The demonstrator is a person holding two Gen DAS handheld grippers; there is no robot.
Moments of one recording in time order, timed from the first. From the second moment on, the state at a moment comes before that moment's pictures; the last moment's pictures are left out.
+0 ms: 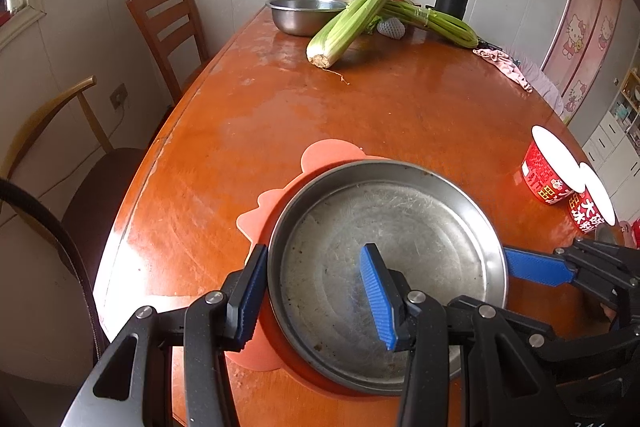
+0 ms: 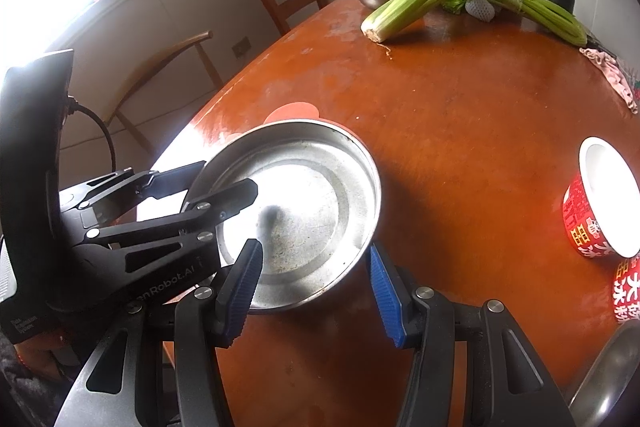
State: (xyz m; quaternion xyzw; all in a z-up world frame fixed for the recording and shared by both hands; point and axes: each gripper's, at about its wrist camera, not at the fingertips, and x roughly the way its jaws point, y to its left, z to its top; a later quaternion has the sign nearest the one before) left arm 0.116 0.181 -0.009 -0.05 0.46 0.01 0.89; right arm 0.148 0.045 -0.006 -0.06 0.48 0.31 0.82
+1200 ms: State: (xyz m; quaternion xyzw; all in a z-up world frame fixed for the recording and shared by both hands) left arm 0.083 0.222 -0.016 -0.17 0.45 0.03 0.88; right arm 0.134 0.011 0.020 -0.05 0.43 0.32 0.84
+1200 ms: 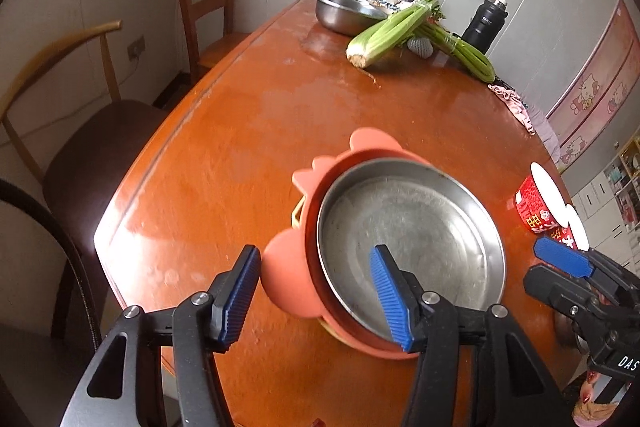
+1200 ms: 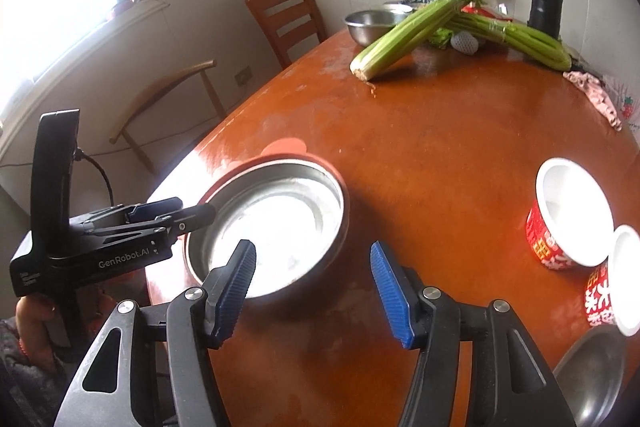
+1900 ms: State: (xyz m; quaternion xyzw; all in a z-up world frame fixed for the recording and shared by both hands) left arm 0.094 0.211 -0.034 -0.18 0.48 0.05 0.85; right arm 0.122 0.028 -0.013 -0.07 0.46 0.37 0.80
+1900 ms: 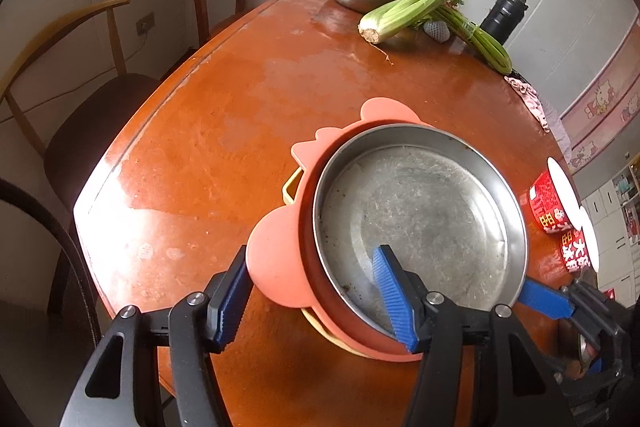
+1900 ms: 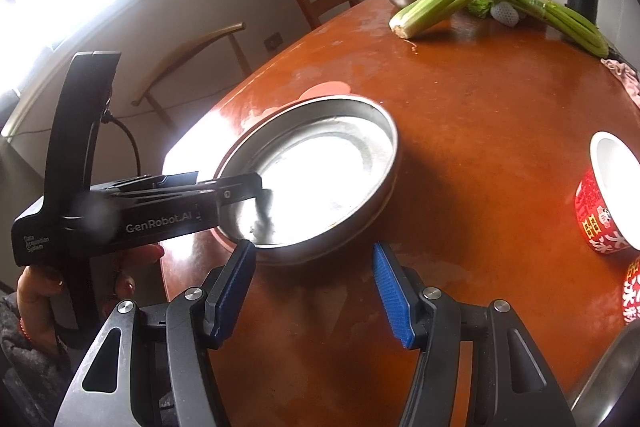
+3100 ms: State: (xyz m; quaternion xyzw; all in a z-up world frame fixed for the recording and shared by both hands) left arm 0.144 0.160 -0.020 -0.15 0.45 0.03 0.88; right arm 0.158 -0.019 -0.008 -0.05 0.44 0.27 0.86
